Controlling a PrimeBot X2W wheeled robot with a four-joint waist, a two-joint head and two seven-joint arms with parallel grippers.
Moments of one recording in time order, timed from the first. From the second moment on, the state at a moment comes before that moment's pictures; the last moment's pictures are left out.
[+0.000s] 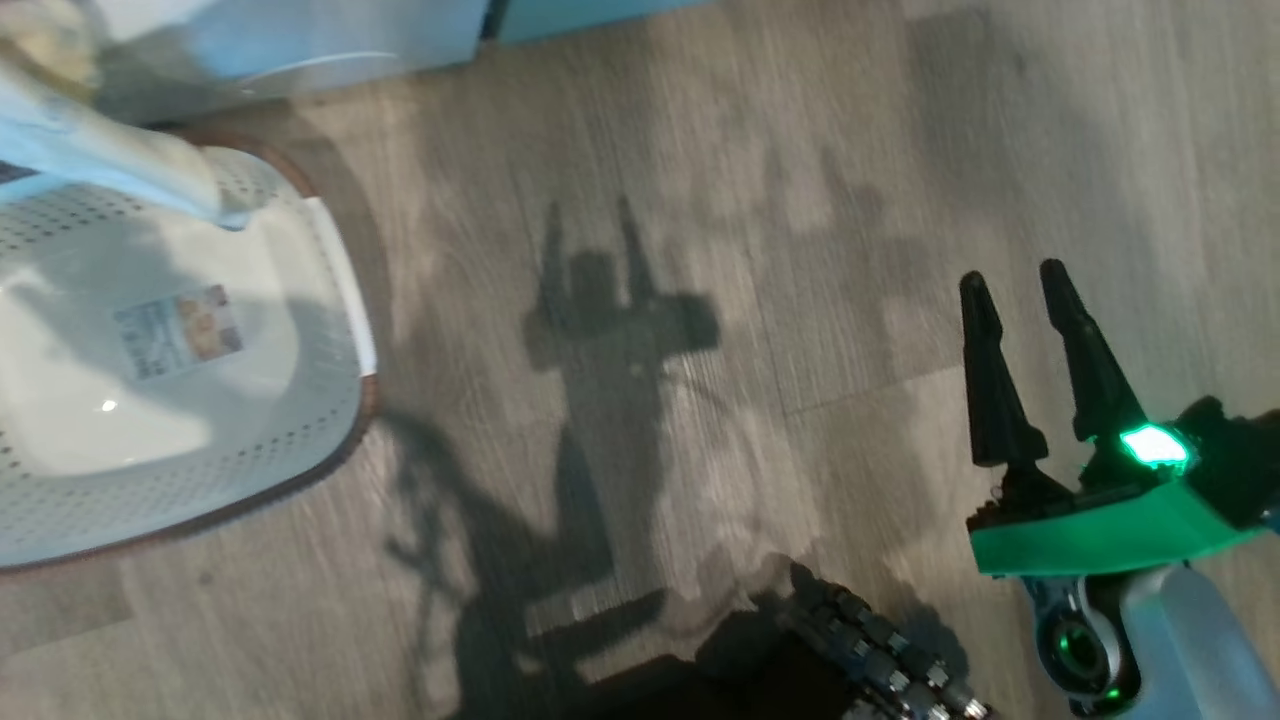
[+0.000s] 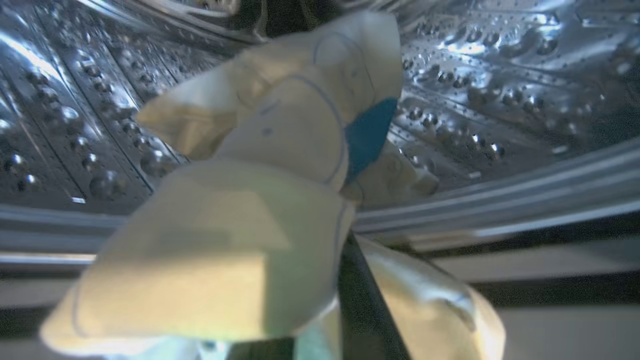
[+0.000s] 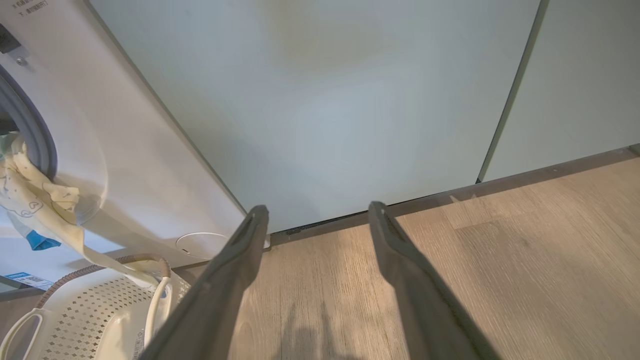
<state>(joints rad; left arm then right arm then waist) -1.24 0.78 -0.30 0.50 -0.59 0.12 0.51 -0.20 -0.05 0.25 -0.05 0.42 0.13 -0.26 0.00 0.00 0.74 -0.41</state>
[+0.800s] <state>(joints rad) -1.64 0.87 -0.43 0.53 -0.24 0.05 0.05 -0.24 -0.05 0.32 -0.06 0.48 0.13 -0.26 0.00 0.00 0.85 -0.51</state>
